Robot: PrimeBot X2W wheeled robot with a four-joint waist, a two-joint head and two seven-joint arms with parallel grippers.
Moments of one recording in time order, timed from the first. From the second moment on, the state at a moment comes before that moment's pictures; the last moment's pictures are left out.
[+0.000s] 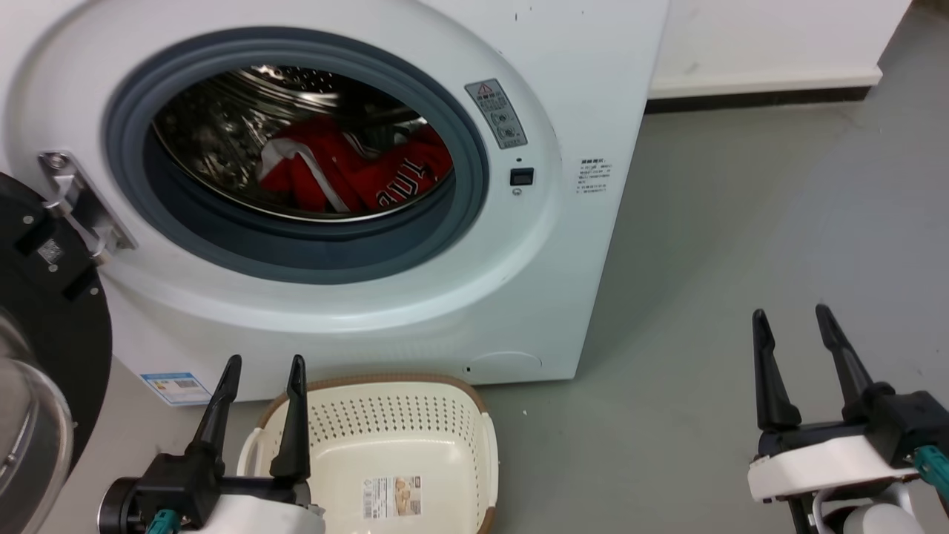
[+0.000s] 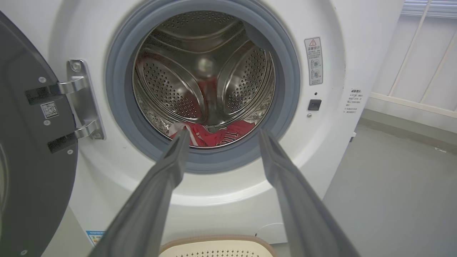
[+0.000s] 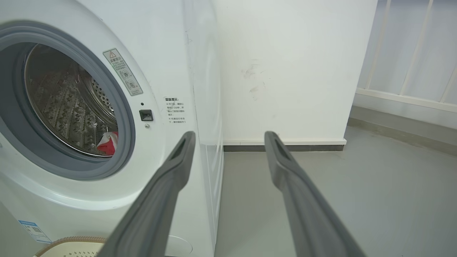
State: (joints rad) left arm 0.07 0.05 0.03 -0.03 -0.12 -0.11 -0.26; right arm -0.03 -0.05 -0.04 0.07 0.07 0.13 -0.26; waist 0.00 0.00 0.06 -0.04
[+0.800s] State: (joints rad) left arm -0.73 0.49 -0.02 0.39 -0.32 -0.13 -0.17; right arm -0.24 -0.05 -0.02 -0.04 0.16 0.13 -0.26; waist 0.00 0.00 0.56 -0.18
